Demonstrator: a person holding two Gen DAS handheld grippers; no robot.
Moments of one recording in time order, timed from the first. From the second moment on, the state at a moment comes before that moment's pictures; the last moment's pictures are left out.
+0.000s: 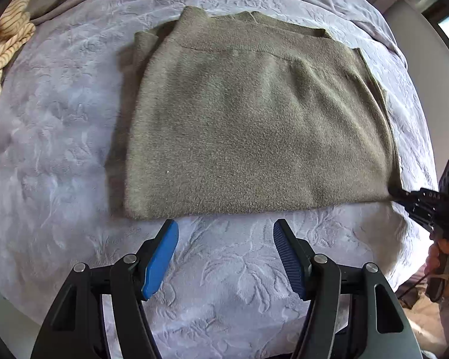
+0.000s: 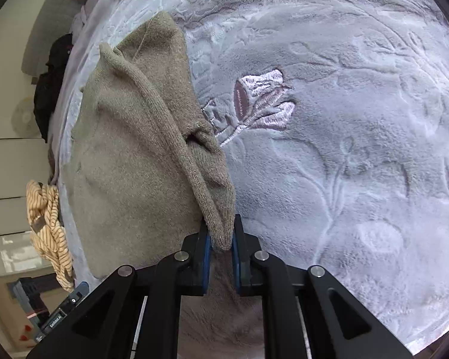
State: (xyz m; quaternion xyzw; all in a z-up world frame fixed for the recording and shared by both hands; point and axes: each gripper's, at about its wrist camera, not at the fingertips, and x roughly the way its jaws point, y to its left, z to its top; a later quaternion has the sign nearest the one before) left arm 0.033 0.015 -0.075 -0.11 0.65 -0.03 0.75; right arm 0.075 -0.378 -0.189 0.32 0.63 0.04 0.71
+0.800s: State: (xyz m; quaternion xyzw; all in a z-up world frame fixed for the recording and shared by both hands) left arm 0.047 -0.006 -0.093 -0.11 0.65 -0.03 0.75; right arm 0.074 -0.354 -0.137 0.17 0.65 0.02 0.74
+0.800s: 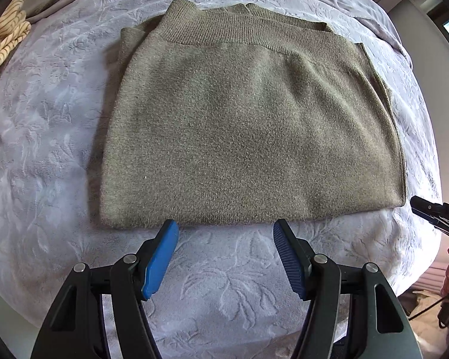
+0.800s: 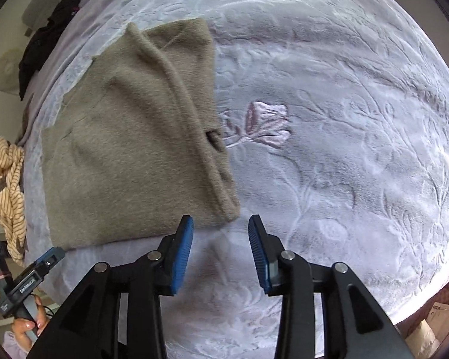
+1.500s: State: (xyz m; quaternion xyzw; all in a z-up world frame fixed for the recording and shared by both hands) left arm 0.029 0.078 -0.152 -0.37 0.64 -0.03 0.68; right arm 0.078 -0.195 -0.182 0.26 0.69 0.22 0.63
